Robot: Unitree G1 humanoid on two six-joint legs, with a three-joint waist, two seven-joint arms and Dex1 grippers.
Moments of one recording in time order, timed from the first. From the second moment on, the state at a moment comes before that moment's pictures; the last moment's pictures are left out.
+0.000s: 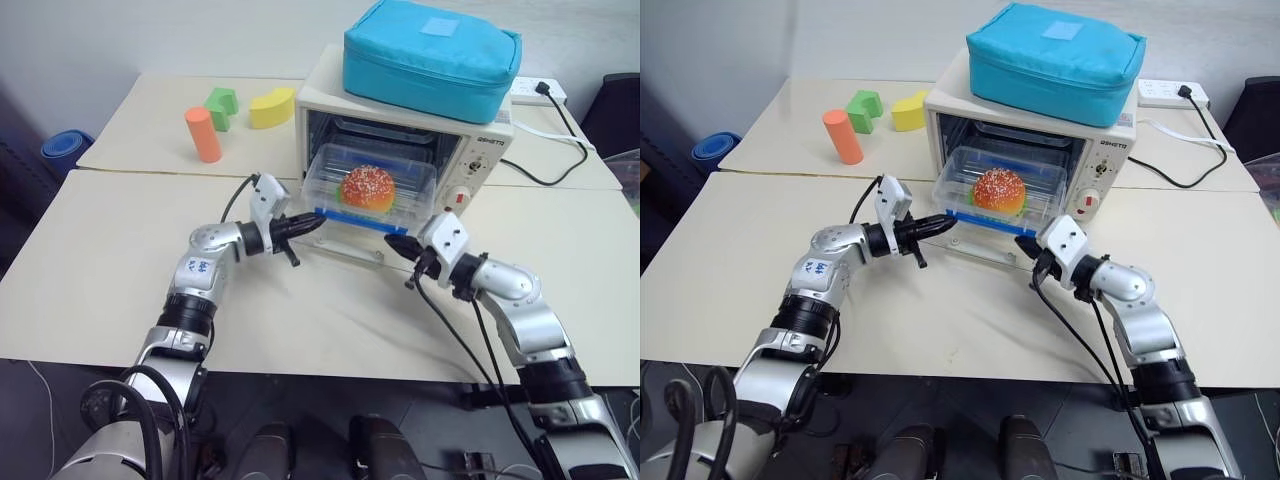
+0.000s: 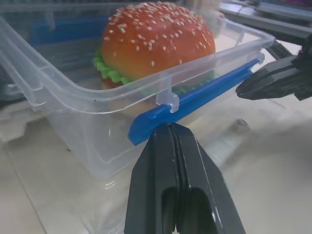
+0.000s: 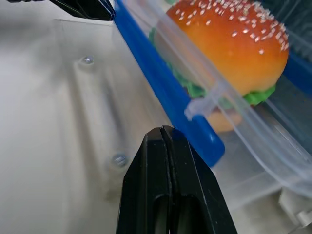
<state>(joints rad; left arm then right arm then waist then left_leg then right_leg) -0.85 0.28 -0.02 0.61 -0.25 0.16 -0.80 -0.49 -0.52 0.08 0.14 0.15 0.06 0.72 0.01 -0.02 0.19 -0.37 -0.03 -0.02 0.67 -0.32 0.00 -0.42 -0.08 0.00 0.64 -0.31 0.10</state>
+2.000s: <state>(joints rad) -0.46 0.68 0.29 0.17 -0.70 0.39 -1.29 -0.50 -0.46 -0.14 0.43 0.43 -0.15 1.09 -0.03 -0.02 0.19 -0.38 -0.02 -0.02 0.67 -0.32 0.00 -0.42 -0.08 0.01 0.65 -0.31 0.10</state>
